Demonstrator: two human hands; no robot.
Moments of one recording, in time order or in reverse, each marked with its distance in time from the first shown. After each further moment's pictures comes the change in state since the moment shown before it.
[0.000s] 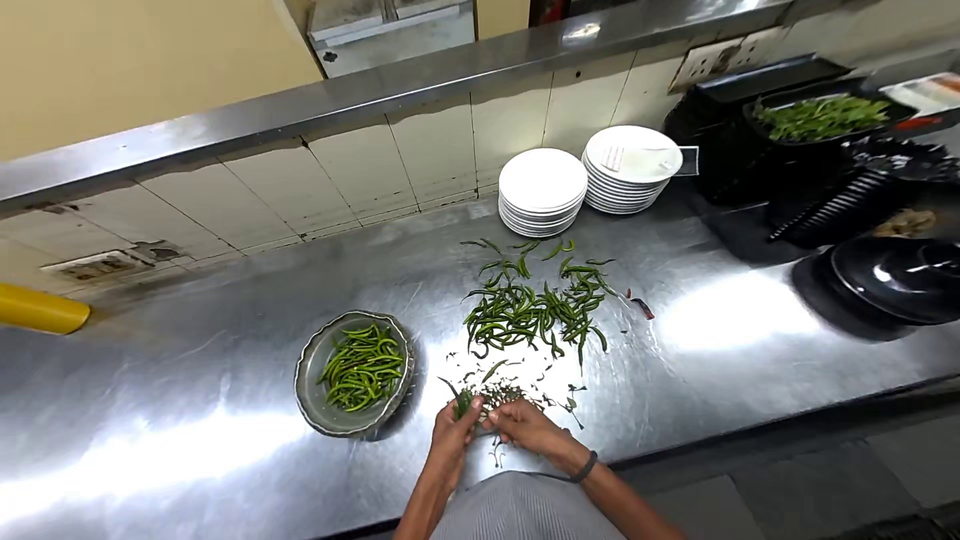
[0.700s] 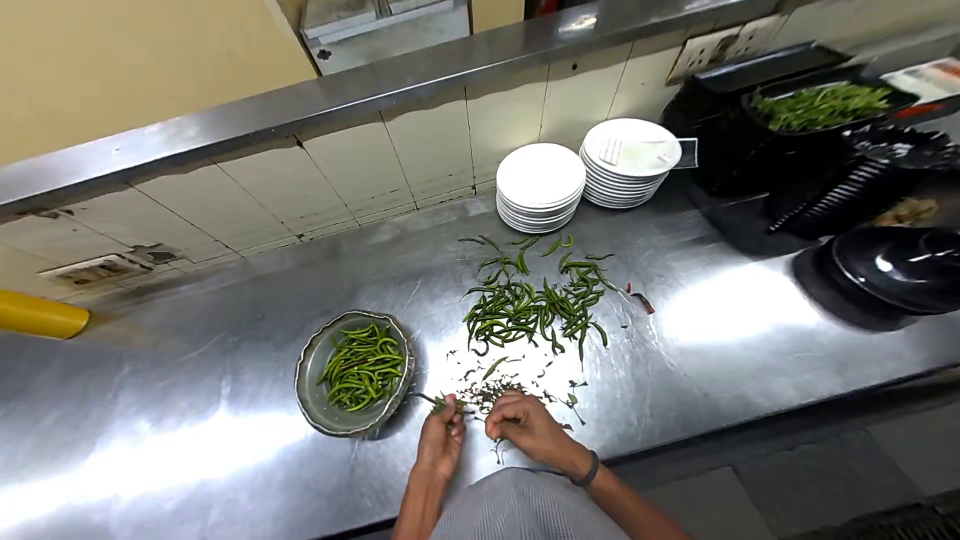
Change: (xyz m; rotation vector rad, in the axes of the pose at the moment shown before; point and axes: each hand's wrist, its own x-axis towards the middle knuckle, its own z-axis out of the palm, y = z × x) left_hand 0.009 -0.001 -0.015 -0.441 0.270 -0.203; right_hand -0.003 -0.005 0.004 -0.202 0.135 -0.607
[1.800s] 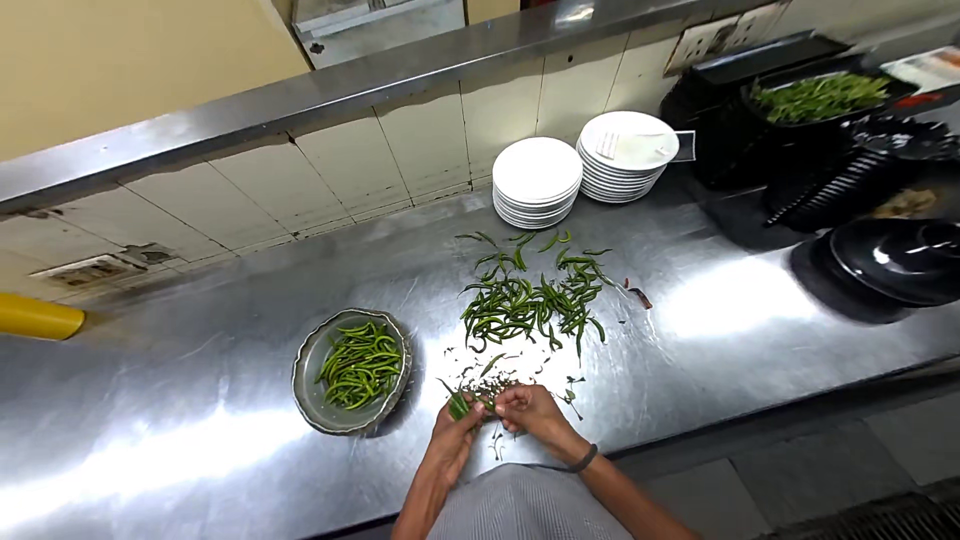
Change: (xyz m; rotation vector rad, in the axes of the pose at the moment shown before) left_hand -0.008 -0.014 0.004 0.230 -0.298 0.101; right_hand -0.005 0.011 -0.003 0.301 0.202 0.671
